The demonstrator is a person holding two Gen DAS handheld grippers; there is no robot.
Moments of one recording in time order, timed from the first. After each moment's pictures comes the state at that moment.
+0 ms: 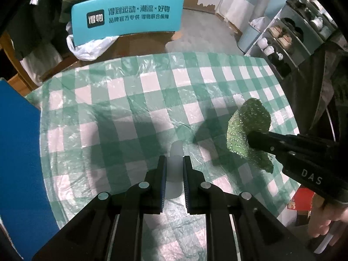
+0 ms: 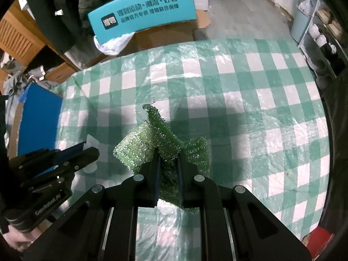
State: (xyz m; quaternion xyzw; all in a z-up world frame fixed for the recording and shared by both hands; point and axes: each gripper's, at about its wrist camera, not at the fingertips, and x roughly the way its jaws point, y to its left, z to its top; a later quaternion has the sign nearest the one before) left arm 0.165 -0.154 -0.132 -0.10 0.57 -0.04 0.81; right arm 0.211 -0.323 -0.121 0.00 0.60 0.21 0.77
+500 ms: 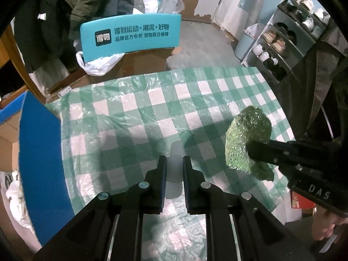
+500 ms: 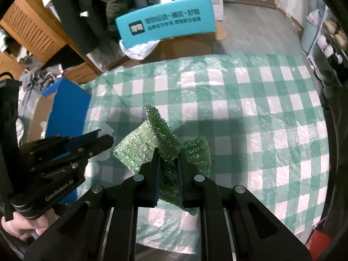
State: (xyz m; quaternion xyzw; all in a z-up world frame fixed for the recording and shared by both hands) left arm 0.140 -0.144 -0.092 -0.08 0.54 -0.04 0.84; right arm 0.182 -0.308 -0.079 0.00 0.57 0.26 0.78
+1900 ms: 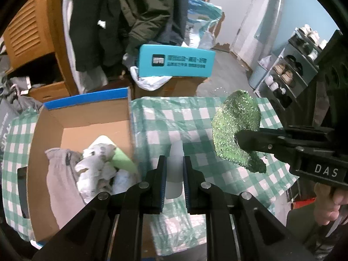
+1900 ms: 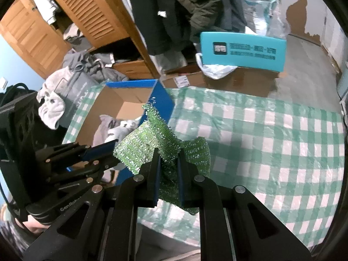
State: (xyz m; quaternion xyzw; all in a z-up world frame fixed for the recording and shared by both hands) left arm 0.047 -0.029 -0.022 -0.12 0.48 0.02 0.87; right arm 0.127 -0.179 -0.002 -0.03 0.52 0.39 0.76
